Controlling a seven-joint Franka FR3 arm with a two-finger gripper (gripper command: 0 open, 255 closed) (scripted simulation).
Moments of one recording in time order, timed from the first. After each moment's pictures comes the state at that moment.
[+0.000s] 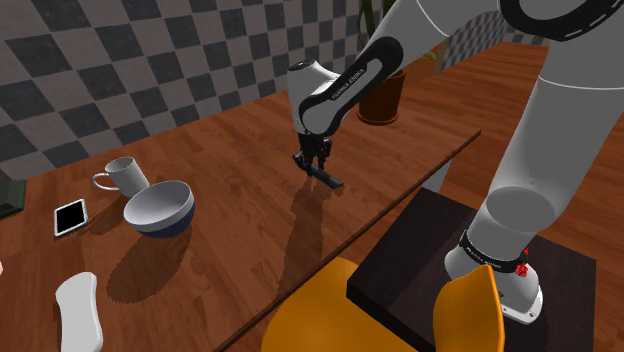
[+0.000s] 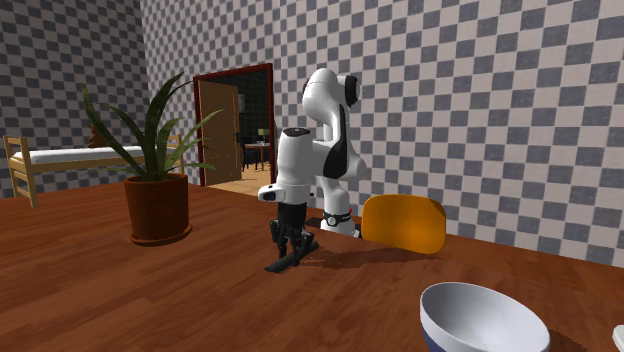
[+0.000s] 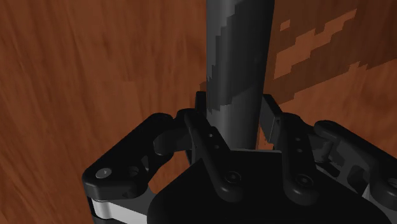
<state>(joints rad) -0.07 0.09 0.23 -2.28 -0.14 2.34 0.46</state>
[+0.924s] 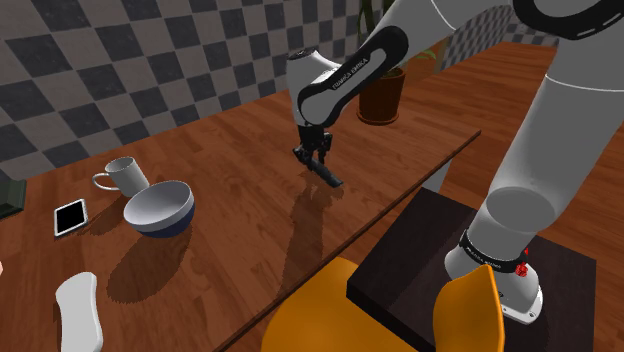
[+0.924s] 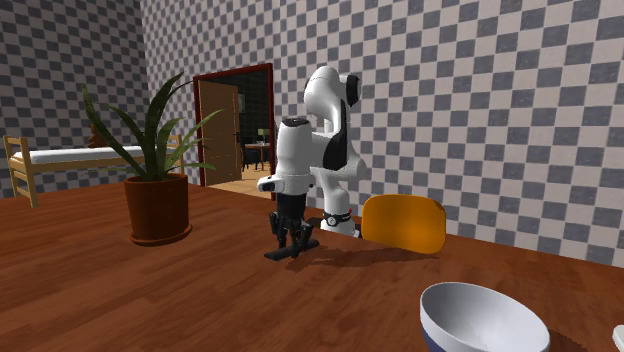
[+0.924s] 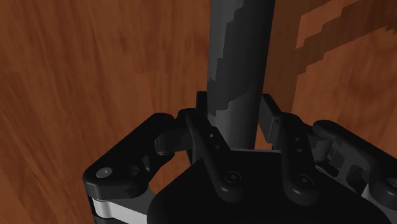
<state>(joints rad) -0.07 0.05 0.24 -2.26 -0.12 2.28 0.45</state>
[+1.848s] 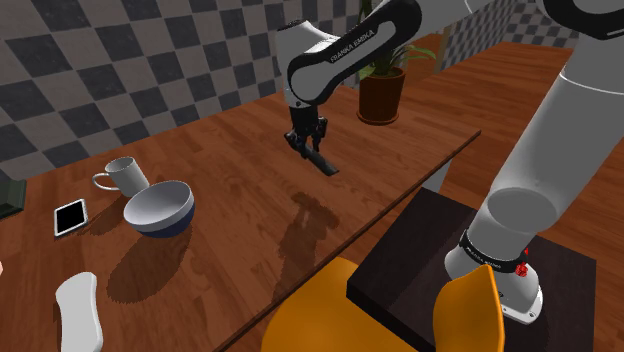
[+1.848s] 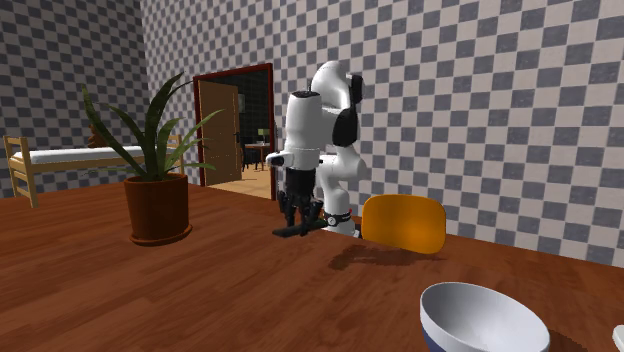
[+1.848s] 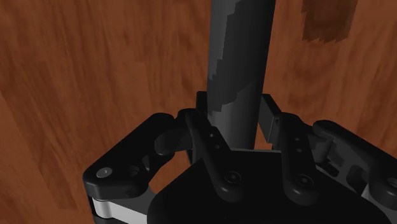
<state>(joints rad) -0.05 -0.04 0.26 -2.18 -0.08 2.12 0.46</state>
